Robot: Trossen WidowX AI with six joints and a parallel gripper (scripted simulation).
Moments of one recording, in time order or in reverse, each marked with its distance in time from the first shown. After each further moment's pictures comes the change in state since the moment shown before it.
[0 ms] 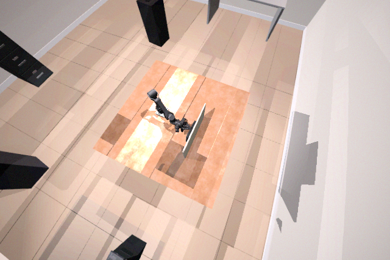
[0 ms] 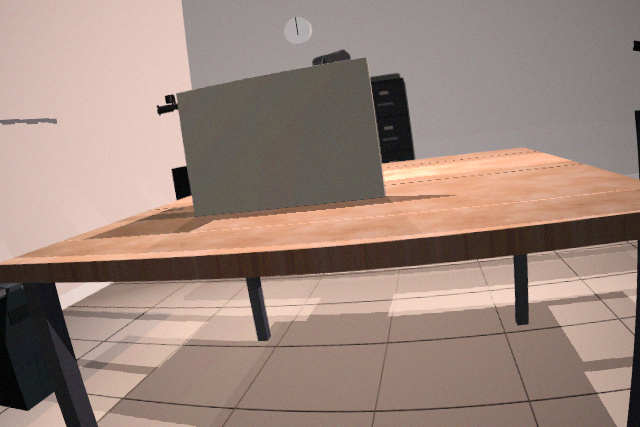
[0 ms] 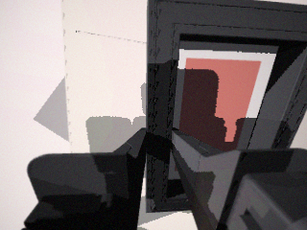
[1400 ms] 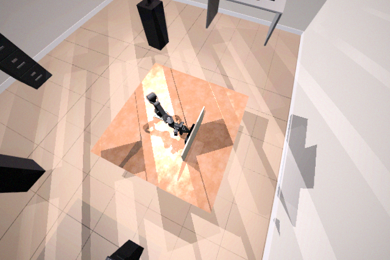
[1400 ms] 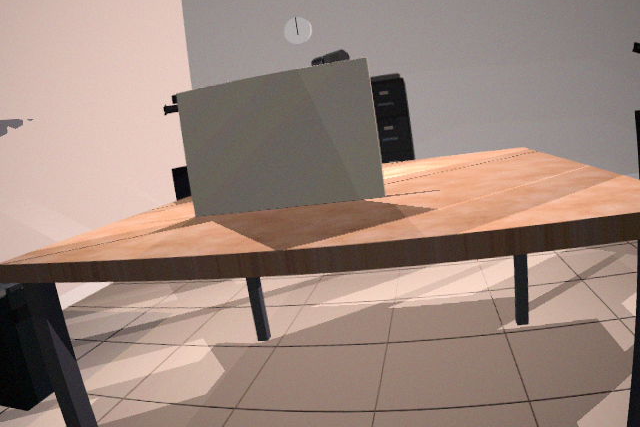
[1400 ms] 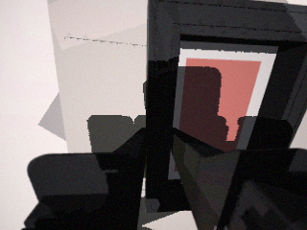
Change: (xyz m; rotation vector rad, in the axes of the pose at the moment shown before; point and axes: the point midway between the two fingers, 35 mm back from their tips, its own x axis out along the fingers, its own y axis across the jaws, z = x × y) arm 0.000 -0.006 0.000 0.058 0.001 0.000
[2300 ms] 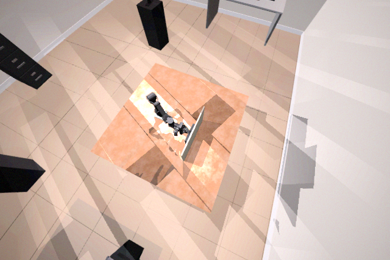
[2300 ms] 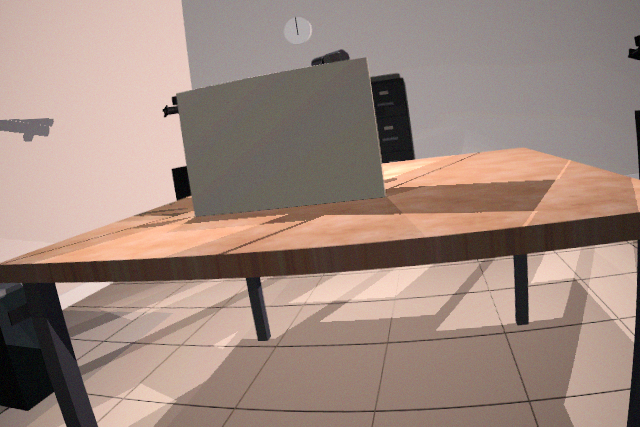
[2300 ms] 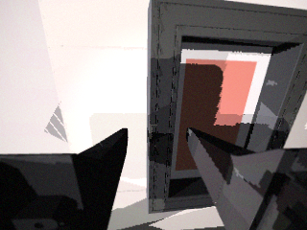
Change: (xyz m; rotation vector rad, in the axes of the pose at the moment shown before) arm -0.001 -0.001 0.001 0.068 -0.001 0.000
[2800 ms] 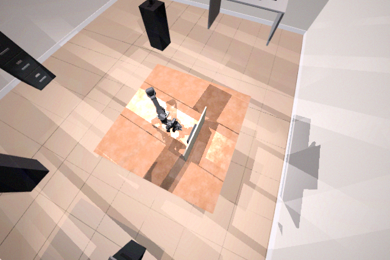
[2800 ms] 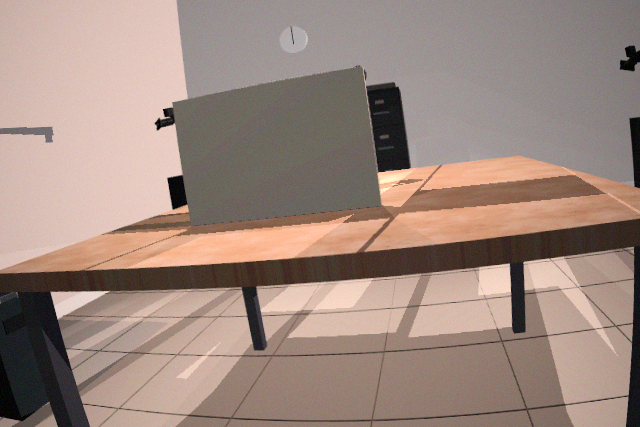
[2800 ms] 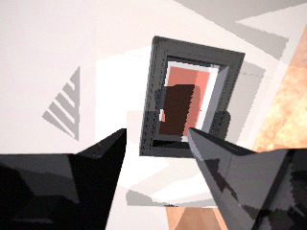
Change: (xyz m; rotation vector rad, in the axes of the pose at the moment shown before) arm -0.094 -0.003 0.003 -0.119 -0.002 -0.001
